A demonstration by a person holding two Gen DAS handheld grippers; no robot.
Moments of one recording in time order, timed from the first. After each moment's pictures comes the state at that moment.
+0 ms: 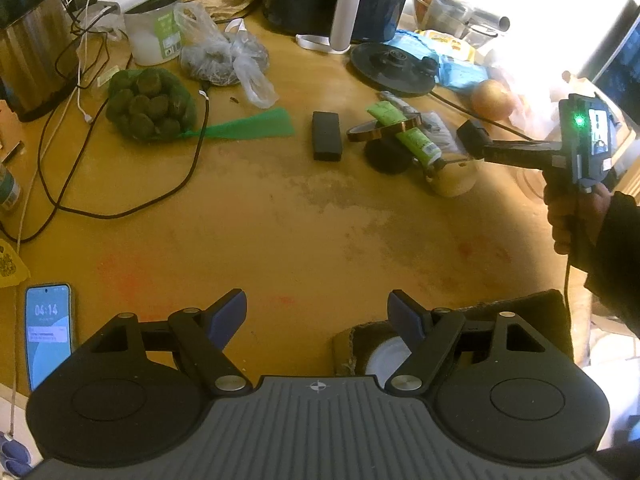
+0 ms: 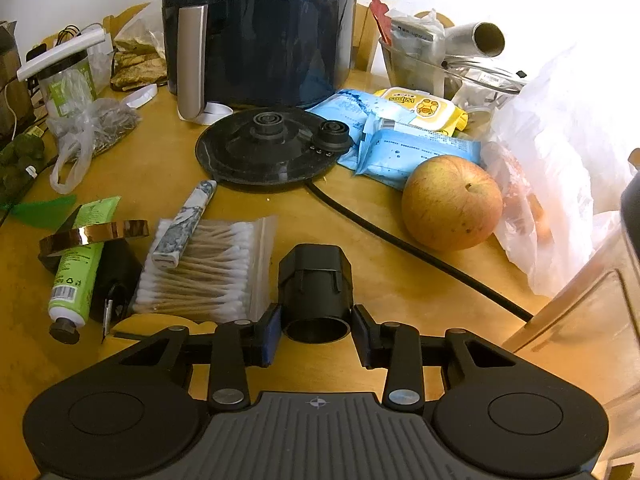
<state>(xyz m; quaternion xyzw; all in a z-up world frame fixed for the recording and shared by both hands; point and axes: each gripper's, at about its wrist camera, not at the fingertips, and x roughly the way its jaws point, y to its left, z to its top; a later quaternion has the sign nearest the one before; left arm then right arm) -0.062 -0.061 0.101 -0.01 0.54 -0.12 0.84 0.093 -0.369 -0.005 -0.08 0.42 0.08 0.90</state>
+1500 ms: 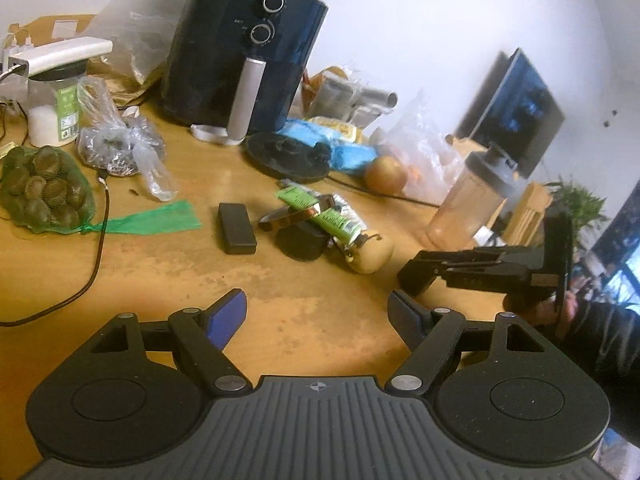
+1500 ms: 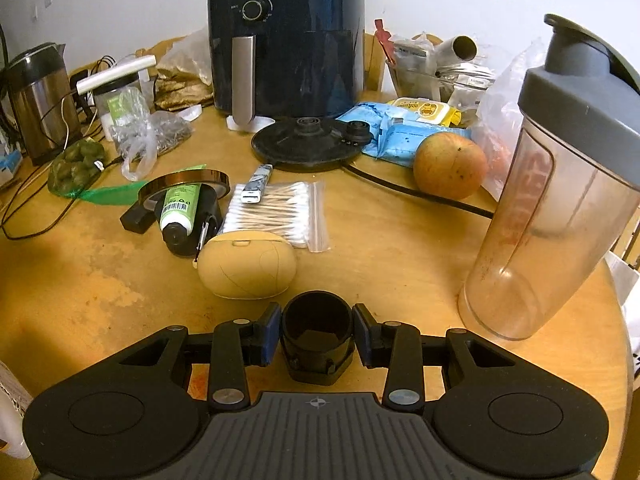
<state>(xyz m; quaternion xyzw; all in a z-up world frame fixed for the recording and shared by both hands) -0.049 -0.032 0.061 -0.08 0.35 -0.32 0.87 -0.013 -0.368 0.001 -0.04 0.37 0.10 0.92</state>
